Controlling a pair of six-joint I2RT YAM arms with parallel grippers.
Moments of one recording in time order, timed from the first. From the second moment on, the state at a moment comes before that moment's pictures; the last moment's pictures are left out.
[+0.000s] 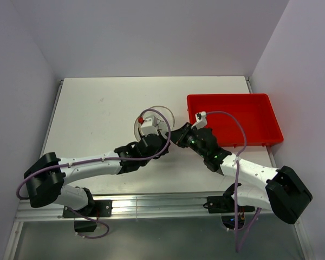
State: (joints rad) left arm -1.09 1.40 0.84 0.07 -0.47 -0.94; right arm 0.68 1.13 0.45 0.46 0.01 0.98
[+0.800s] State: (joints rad) left arm -0.86 0.74 0.50 -0.12 -0.47 -0.94; right arm 0.61 1.28 0.72 0.31 -0.31 0.84
